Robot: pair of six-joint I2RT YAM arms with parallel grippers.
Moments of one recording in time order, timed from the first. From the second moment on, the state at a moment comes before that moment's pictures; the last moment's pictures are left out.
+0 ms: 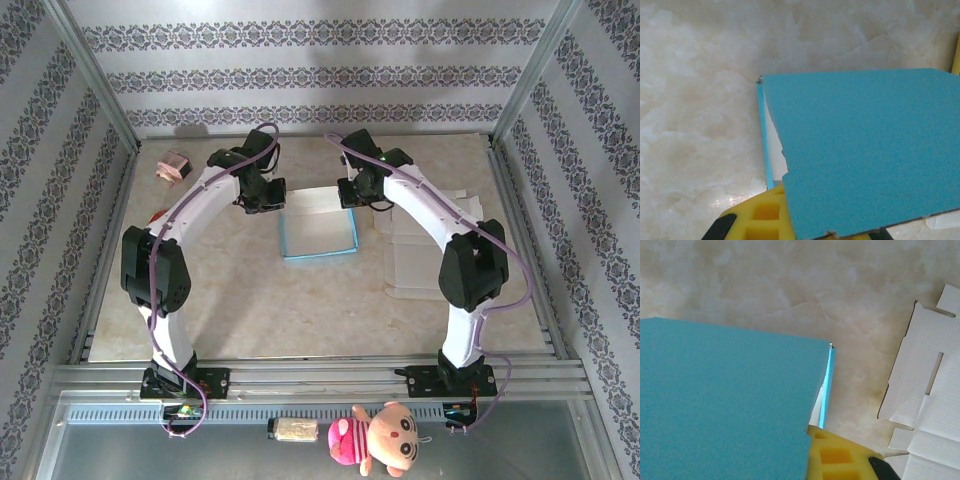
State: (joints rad) left arm -0.37 1.87 1.72 -1.01 0.16 -0.52; right arm 0.48 1.90 1.73 -0.94 0.00 0.29
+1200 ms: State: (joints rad) left arm -0.44 1.62 1.25 -0.75 0.21 -0.65; right arm 0.57 1.71 1.36 -0.75 -0.08 0.36
